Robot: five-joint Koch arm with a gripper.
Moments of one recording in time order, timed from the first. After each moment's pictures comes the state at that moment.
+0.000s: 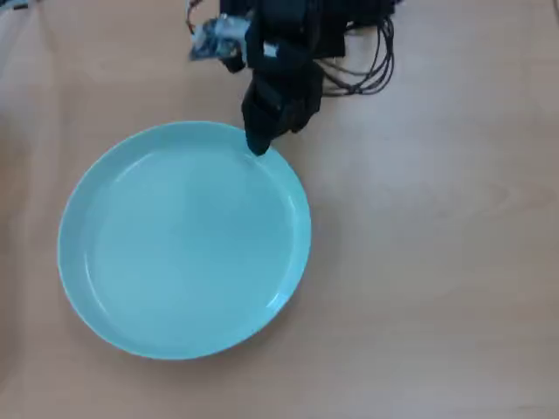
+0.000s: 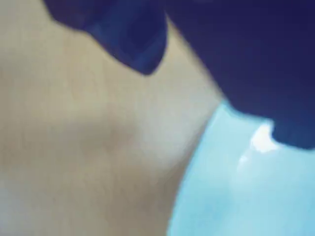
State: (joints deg) arm 110.0 101.2 111.8 64.7 30.3
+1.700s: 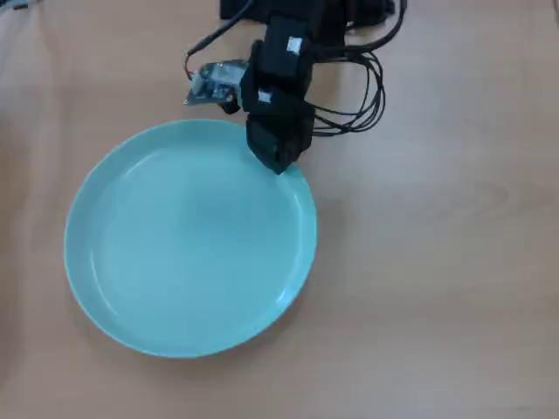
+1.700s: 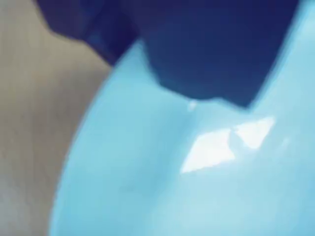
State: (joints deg) arm 108.1 88.9 111.0 54.1 24.7
